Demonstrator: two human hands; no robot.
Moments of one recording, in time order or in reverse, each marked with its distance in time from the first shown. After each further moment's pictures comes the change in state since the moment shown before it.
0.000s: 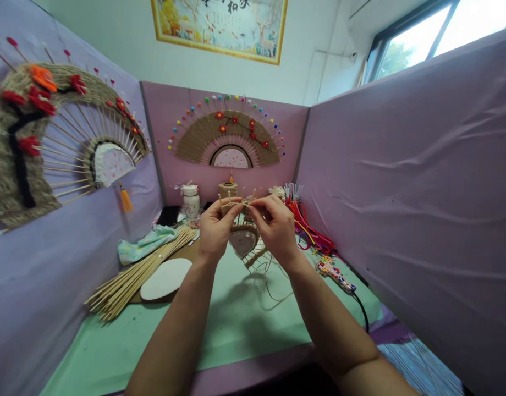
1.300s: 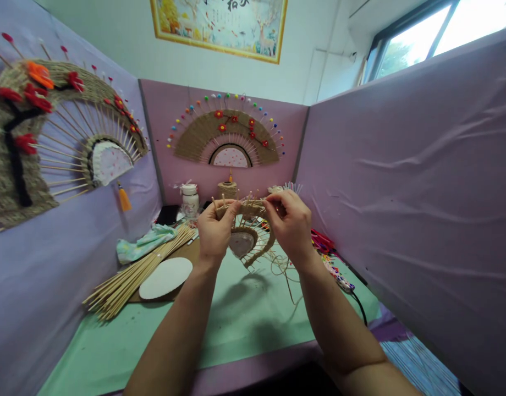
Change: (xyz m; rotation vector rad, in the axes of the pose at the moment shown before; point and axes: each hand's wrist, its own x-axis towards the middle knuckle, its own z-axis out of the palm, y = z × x) left_hand -0.008 0.009 0.006 0.144 0.159 0.027; right_hand 0.004 0.001 -0.025 -0.145 0.064 -0.005
